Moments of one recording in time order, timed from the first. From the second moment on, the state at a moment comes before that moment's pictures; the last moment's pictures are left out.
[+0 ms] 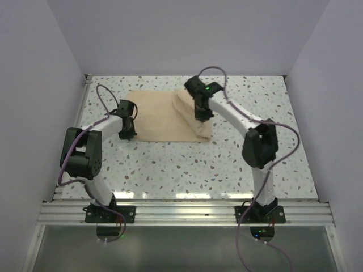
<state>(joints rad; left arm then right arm) -0.16 1.75 1.05 -0.46 -0.21 -0.35 0.63 2.13 1.98 -1.10 0.33 0.55</state>
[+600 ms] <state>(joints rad) -0.16 1.79 1.14 -0.52 -0.23 -0.35 0.21 1.86 1.57 -1.13 0.50 0.55</state>
